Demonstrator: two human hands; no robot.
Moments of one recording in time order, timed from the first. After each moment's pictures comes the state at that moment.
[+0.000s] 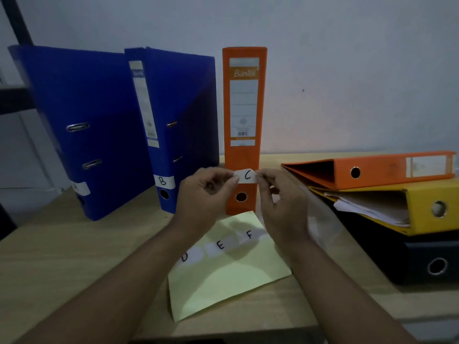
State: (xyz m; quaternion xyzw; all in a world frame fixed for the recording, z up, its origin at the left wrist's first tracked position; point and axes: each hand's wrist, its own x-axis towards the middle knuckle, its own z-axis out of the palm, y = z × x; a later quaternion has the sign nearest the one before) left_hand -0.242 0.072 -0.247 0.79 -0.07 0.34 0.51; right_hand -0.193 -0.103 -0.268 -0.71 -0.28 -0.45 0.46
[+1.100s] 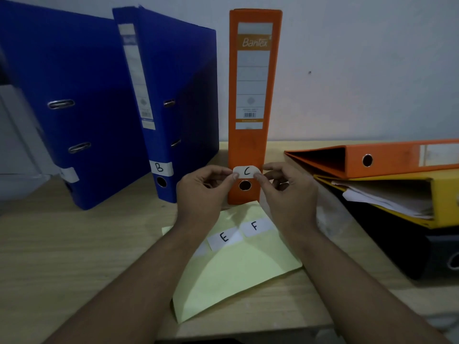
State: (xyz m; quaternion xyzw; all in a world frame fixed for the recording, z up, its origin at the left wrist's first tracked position) left_hand -0.225 0.071 -0.276 0.76 0.03 0.35 0.56; right_hand -0.175 -0.100 -0.285 -0.75 -0.21 -0.37 0.50
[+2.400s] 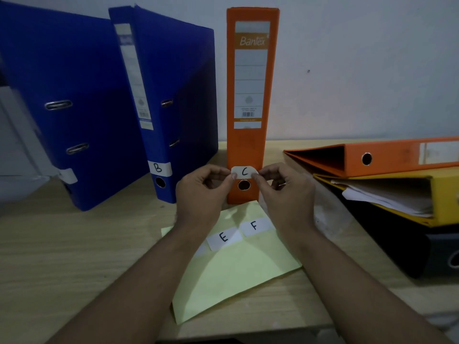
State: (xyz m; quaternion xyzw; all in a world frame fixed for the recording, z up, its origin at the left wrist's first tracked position) left_hand -0.222 0.071 -0.279 0.76 0.04 0.35 0.54; right_hand -0.174 -0.096 -0.287 -0.76 -0.20 -0.36 0.51
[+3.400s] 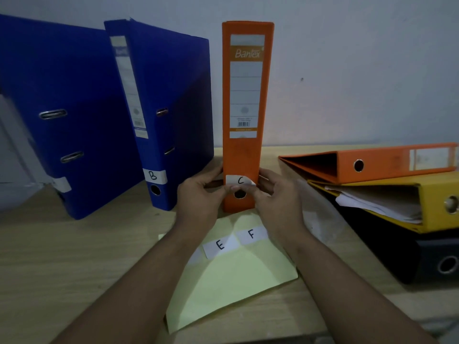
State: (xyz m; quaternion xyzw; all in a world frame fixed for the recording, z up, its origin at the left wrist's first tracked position) left_hand -0.213 0.069 -0.274 0.74 -0.01 0.28 0.61; right_hand -0.178 -0.092 -0.281 -0.71 -0.17 -0.13 0.67
